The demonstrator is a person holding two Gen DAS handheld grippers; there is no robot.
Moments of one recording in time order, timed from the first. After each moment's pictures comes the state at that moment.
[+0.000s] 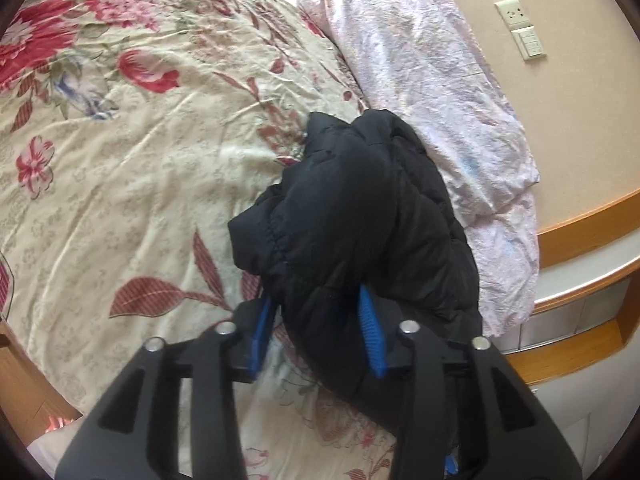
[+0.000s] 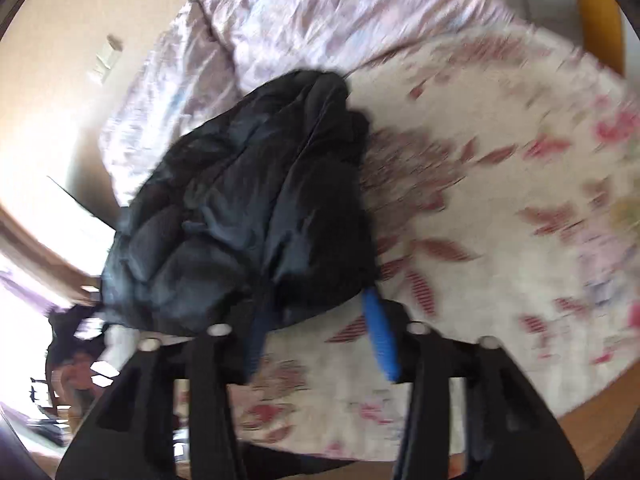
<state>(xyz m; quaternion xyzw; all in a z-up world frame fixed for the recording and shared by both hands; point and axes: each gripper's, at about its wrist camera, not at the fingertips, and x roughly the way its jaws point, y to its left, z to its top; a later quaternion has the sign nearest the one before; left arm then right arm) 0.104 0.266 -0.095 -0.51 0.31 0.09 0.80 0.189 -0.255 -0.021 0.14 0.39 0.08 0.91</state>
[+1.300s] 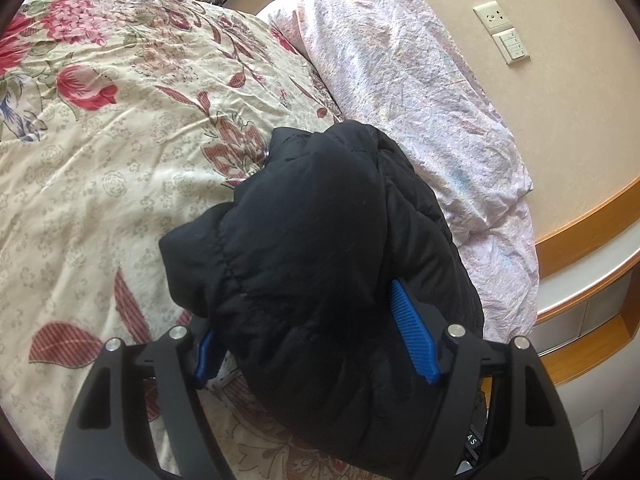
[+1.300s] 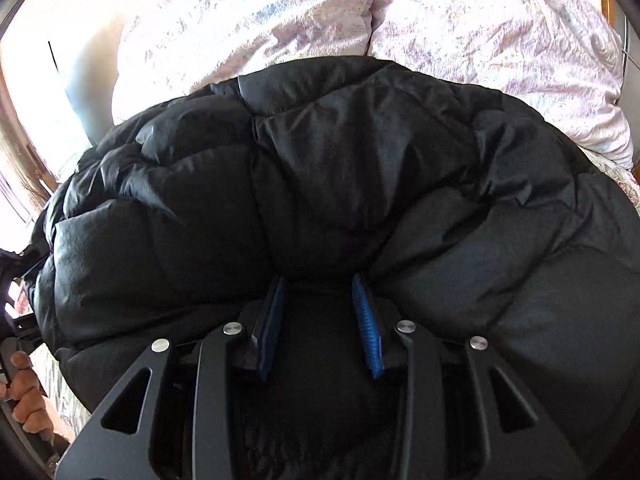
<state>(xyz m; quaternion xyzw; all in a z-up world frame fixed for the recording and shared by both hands) 0.142 0.251 -0.098 -0.49 0.25 0.09 0.83 0.294 -0.028 -0.060 -0.02 0.43 0.18 0.89</state>
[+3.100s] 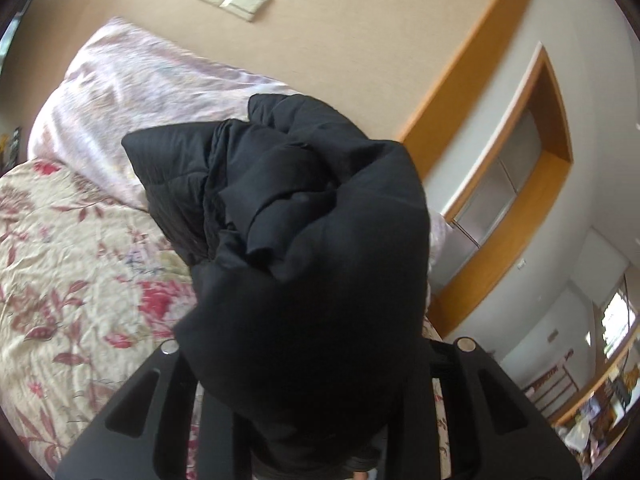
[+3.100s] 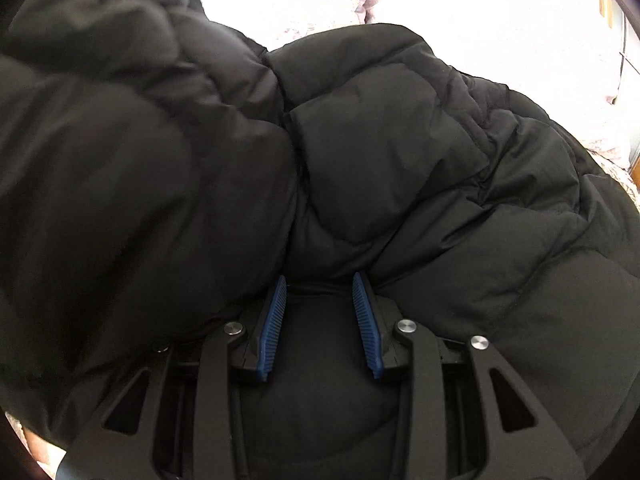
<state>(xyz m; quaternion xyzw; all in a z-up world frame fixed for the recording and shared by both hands) 0.203 0.098 0.064 -0.24 0.20 -0.14 0.94 0.304 -0.006 -0.069 -0.03 0.43 0.16 0.89</state>
